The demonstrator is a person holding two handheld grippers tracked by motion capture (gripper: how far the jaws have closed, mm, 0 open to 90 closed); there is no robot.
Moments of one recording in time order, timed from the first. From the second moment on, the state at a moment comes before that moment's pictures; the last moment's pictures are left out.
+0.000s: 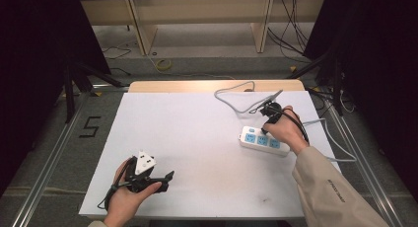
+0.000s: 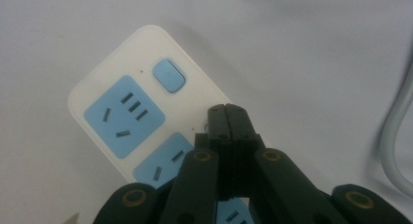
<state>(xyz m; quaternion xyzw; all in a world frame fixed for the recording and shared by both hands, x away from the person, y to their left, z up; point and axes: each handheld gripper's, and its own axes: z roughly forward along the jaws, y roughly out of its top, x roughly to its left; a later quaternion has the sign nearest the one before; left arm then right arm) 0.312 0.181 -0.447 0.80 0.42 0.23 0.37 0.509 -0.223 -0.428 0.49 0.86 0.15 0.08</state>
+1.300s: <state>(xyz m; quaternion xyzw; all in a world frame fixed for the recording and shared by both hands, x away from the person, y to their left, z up) 0.311 0.181 -0.445 0.80 0.41 0.24 0.37 0.512 -0.220 -0.428 0.49 0.85 0.14 0.08</state>
